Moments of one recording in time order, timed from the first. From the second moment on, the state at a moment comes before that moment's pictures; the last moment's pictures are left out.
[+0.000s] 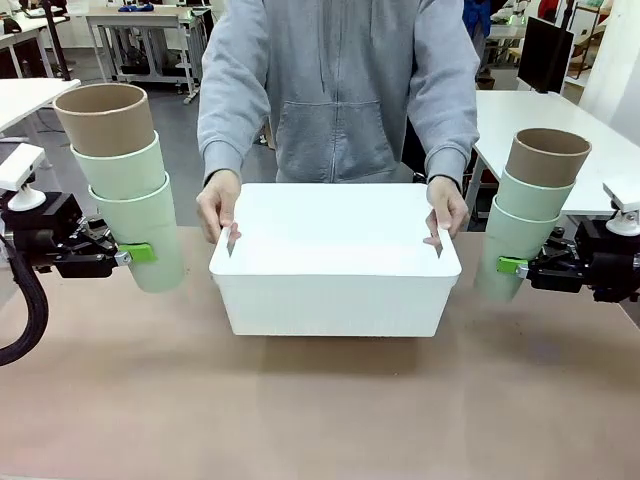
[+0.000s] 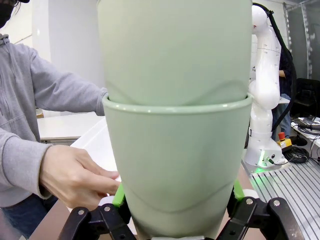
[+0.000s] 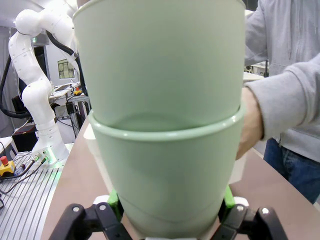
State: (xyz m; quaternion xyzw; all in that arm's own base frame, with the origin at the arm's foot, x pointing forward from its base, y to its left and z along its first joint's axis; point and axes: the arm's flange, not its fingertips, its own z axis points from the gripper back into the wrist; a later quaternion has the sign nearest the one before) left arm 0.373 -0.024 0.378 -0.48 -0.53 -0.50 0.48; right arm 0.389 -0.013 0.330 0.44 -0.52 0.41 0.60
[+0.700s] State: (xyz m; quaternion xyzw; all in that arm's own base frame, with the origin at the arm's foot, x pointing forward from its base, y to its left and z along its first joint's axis) left arm 0.373 -0.024 0.378 -0.48 -0.53 -0.50 0.48; right arm 0.389 -0.013 0.330 0.44 -0.52 0.41 0.60
